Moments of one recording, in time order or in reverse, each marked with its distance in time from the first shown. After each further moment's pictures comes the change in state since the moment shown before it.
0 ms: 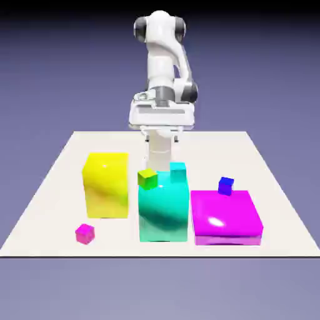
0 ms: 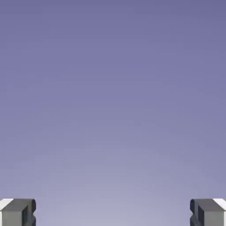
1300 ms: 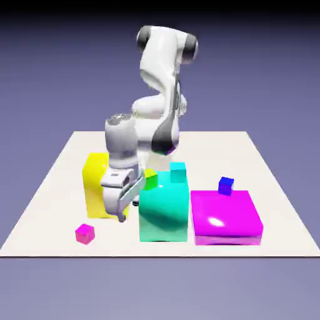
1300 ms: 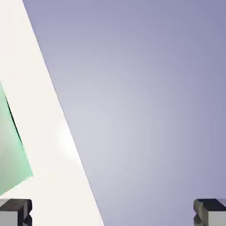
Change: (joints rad) arm 0.367 0.910 -0.641 0.627 0.409 -0.552 -1.682
